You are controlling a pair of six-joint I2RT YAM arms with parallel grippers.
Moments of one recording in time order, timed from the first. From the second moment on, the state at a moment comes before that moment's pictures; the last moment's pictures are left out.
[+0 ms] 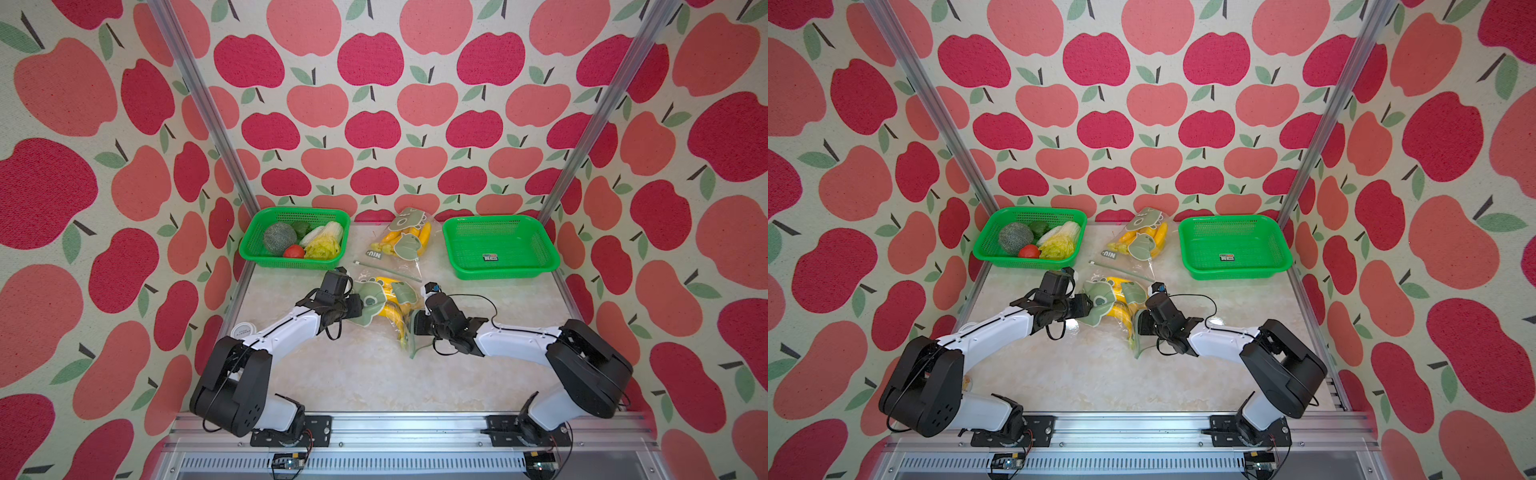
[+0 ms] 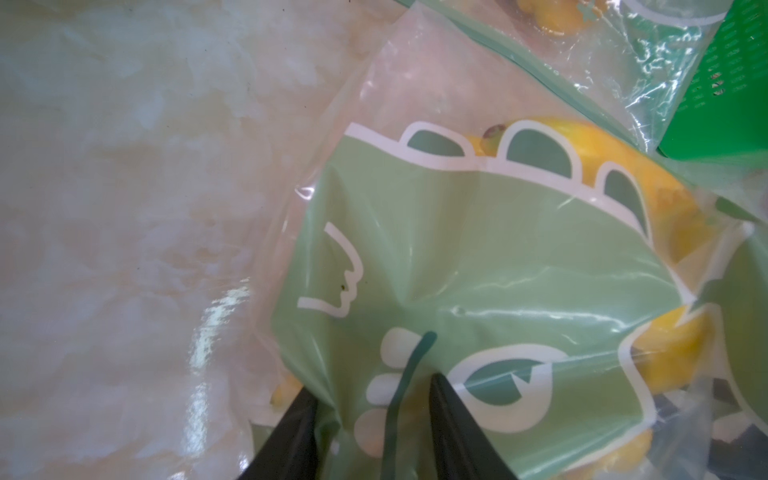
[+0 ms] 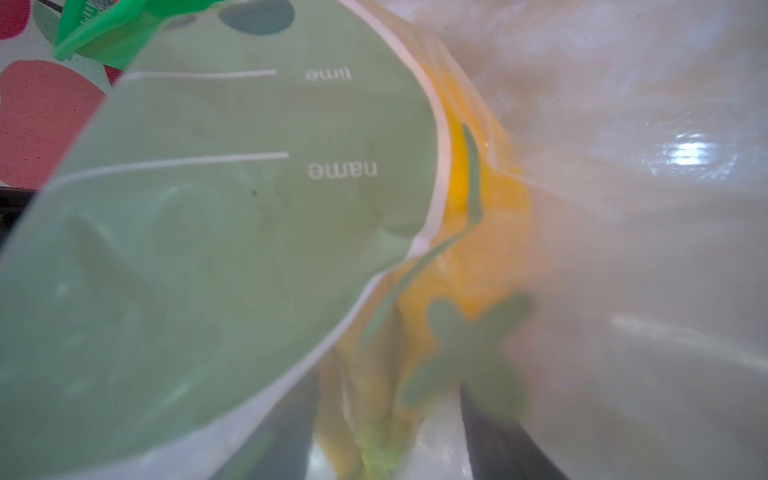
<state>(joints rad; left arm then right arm) -0.40 1.42 0.76 -0.24 0.11 -0.47 0.90 1.57 0.73 0.11 0.03 0.72</state>
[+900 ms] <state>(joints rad) -0.44 1.38 0.75 -0.25 0.06 -0.48 0.93 1.68 0.90 -0.14 0.22 0.73</state>
